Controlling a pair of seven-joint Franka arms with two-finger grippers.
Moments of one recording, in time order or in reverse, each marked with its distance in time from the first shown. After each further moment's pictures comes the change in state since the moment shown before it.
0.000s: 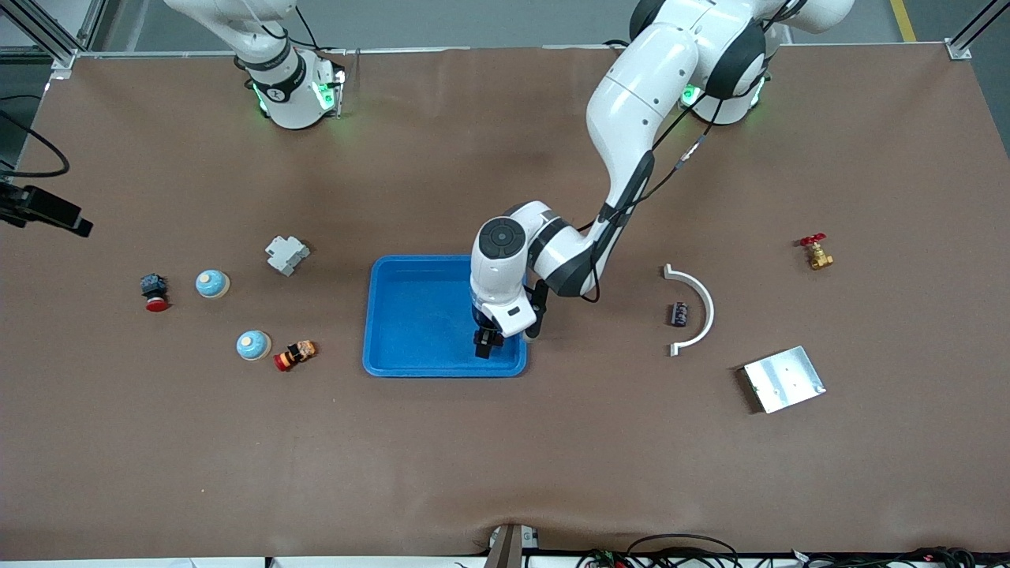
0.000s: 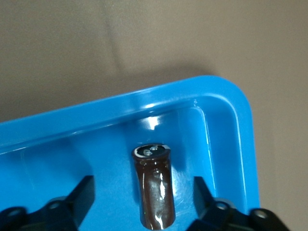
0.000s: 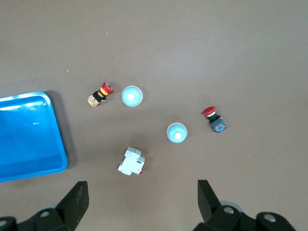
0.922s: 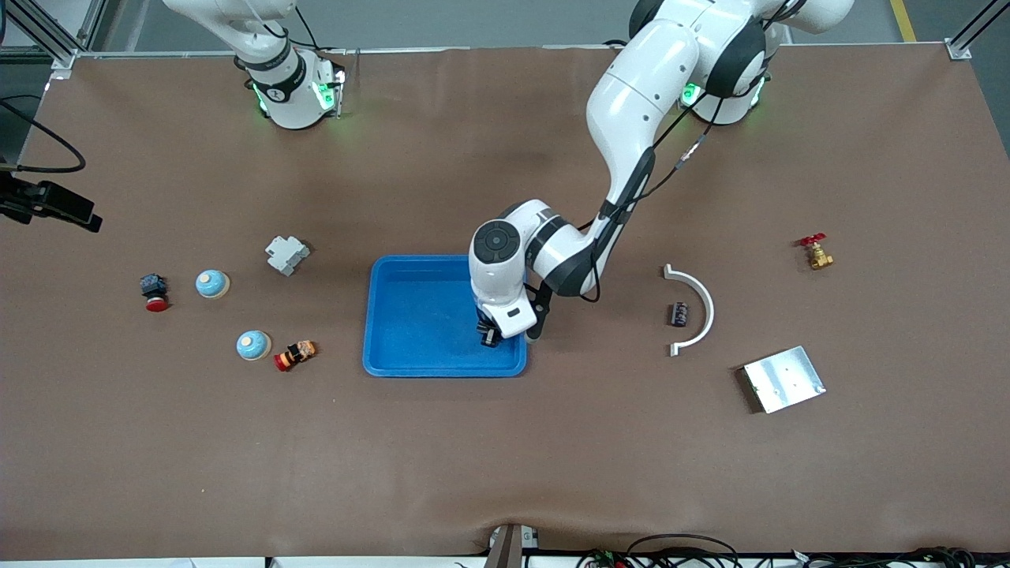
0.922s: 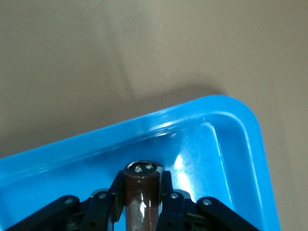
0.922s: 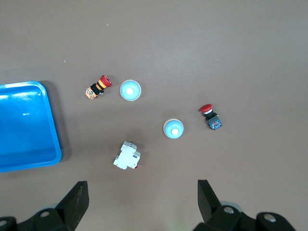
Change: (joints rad) left arm -0.007 -0.016 0.020 0.032 0.000 -0.148 0.076; right arm 0.037 0.008 0.012 0.010 -0.041 -0.036 0.005
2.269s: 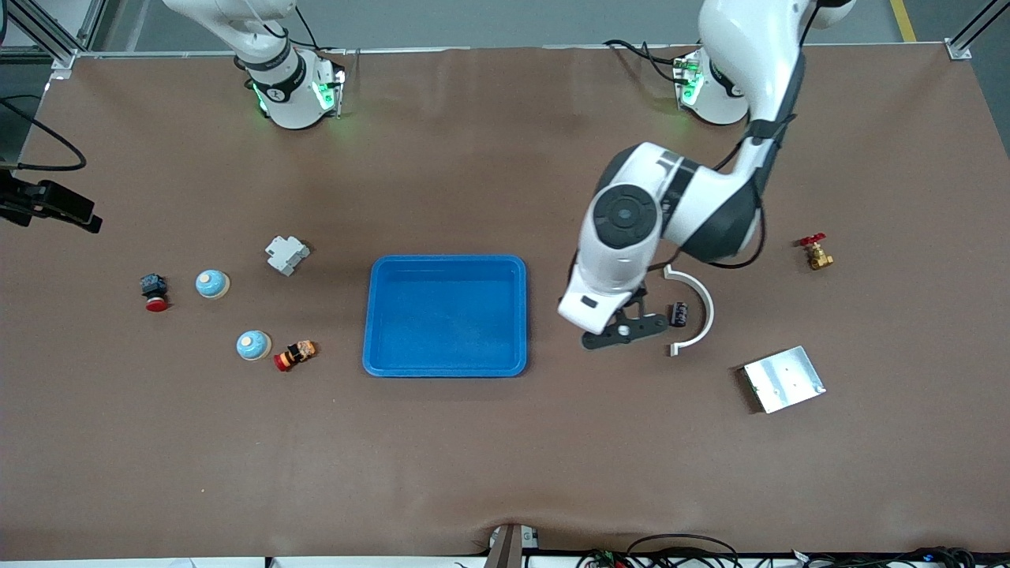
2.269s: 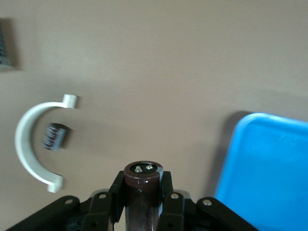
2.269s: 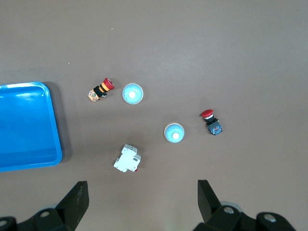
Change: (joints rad) left arm 0.211 -0.505 0.011 -0.342 0.000 -0.308 1.346; right arm 0.002 0.000 0.007 0.008 0.000 0.015 -0.022
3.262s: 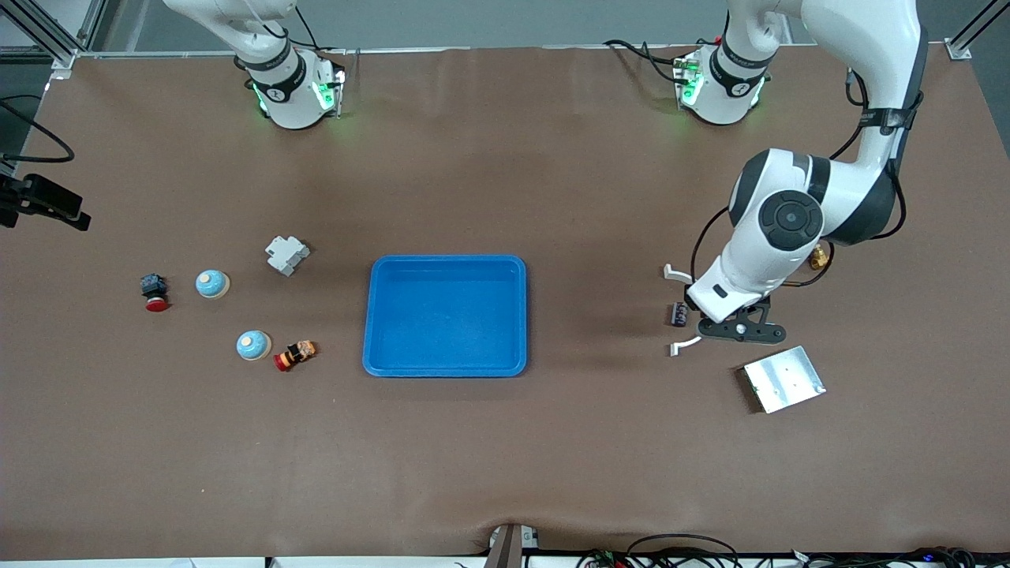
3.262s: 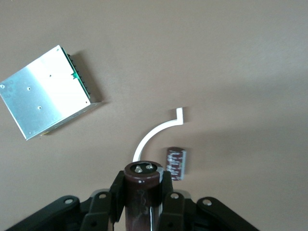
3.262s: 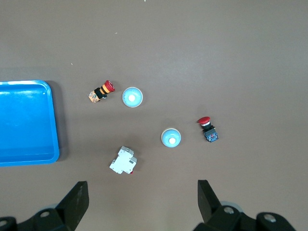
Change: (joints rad) left arm 0.254 -0.258 0.002 -0.576 0.092 0.379 0.538; right arm -0.005 0.000 -0.004 0.018 0.000 0.002 -0.067
